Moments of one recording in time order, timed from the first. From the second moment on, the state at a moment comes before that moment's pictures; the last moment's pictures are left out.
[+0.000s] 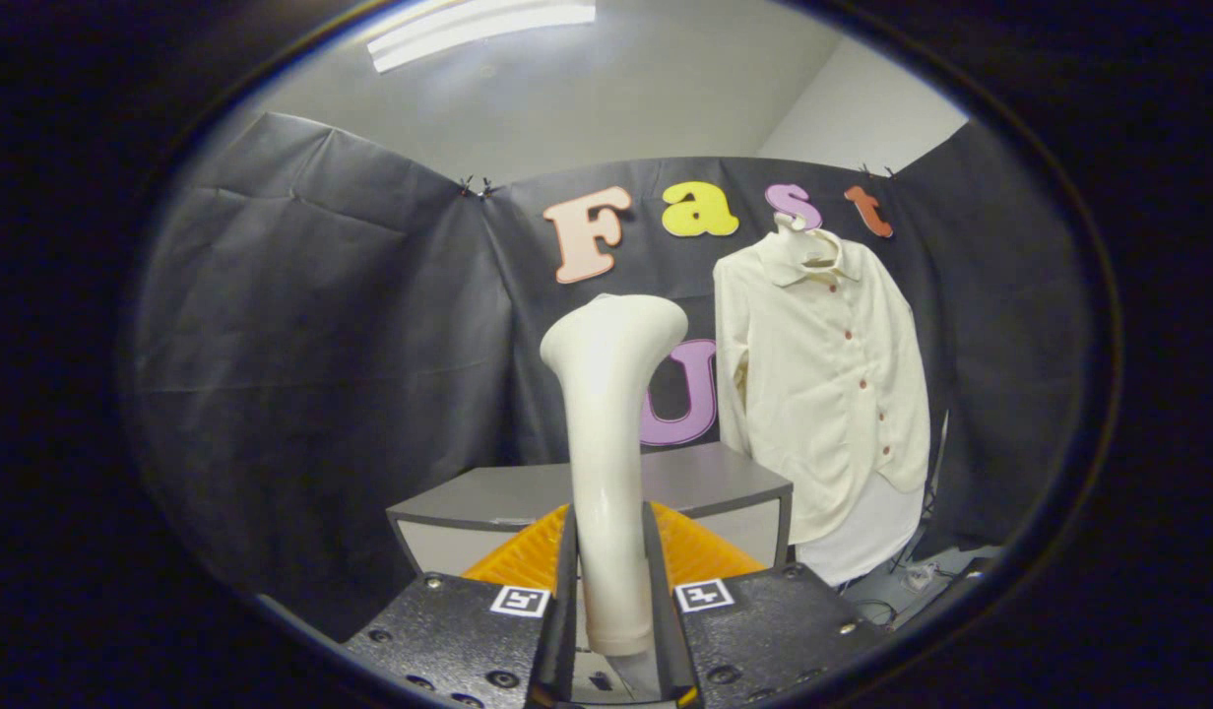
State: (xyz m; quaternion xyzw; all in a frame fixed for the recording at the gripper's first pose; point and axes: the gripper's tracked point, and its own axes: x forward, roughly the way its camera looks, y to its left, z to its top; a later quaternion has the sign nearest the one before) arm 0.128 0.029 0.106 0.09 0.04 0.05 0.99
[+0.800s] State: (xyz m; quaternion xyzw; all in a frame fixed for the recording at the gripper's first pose) arm 0.022 0.045 0.119 0.00 0.02 0.04 1.00
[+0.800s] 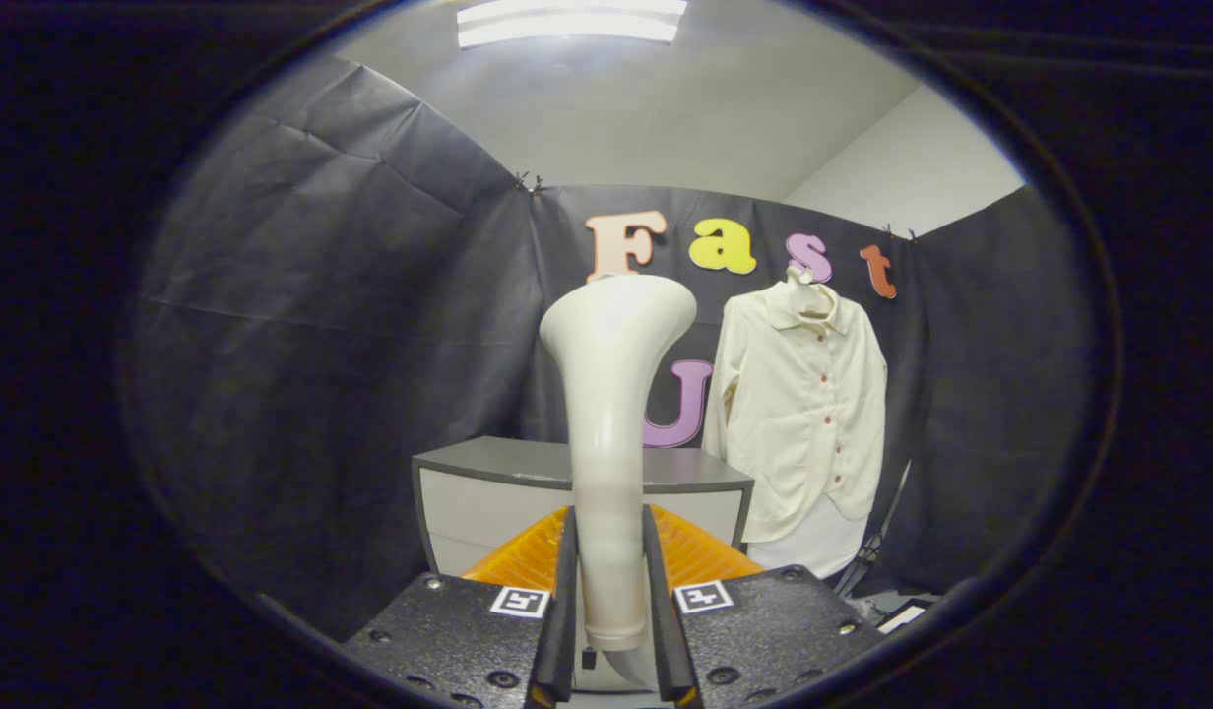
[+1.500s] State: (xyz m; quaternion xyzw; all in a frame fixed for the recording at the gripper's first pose) arm 0.022 0.030 0.110 -0.02 0.03 0.03 1.00
